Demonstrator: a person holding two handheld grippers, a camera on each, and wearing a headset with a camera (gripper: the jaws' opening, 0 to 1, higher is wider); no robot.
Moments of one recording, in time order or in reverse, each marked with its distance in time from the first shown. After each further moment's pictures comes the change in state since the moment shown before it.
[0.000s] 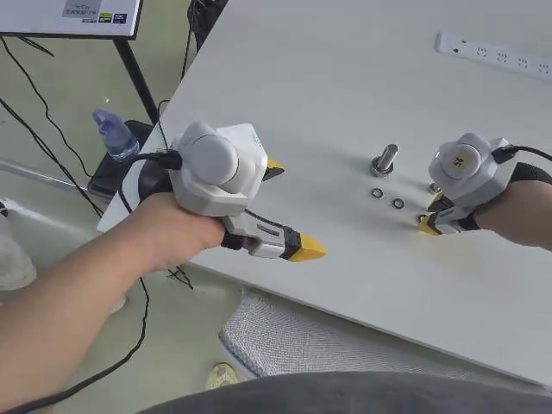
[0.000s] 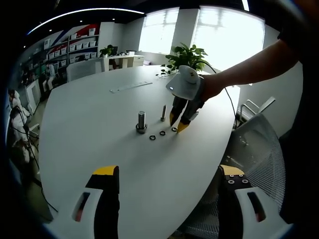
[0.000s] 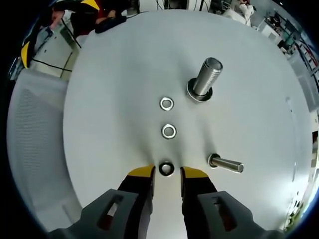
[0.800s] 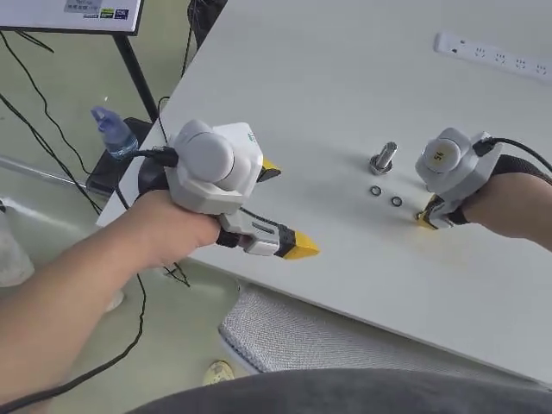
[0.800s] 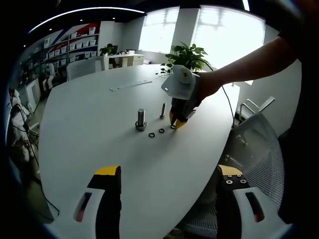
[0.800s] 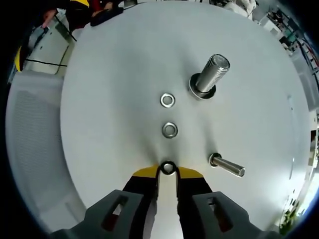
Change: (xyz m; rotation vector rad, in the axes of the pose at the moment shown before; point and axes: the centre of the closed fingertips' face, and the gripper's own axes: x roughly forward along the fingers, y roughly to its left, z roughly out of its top) left arm -0.003 -0.002 -0.006 -0.003 0.006 -0.003; right arm 0.001 0.000 0.000 0.010 0.102 -0.012
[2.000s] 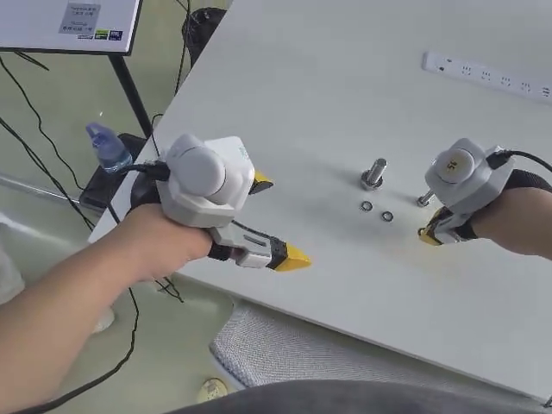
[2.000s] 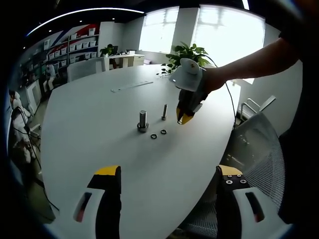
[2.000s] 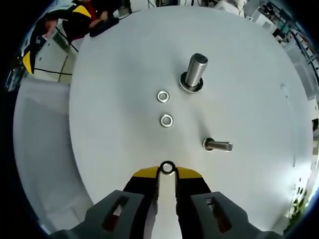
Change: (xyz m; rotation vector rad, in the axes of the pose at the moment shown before) left arm -0.002 0.006 0.003 0.009 0.005 0.011; right arm -0.024 0.001 -0.015 0.074 -0.053 0.027
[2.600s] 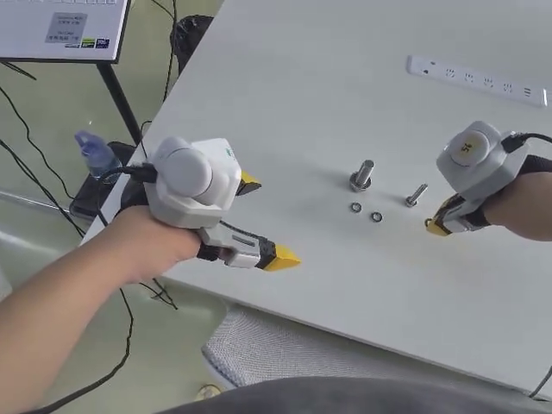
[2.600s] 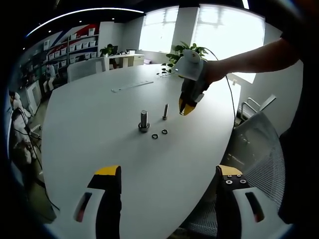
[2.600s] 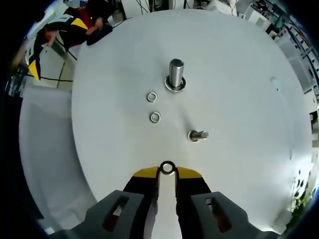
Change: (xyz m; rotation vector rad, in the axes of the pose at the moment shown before) left arm -0.002 0.002 0.002 0.004 0.004 0.005; right arm -0.019 -0.024 -0.008 0.049 -0.015 -0.002
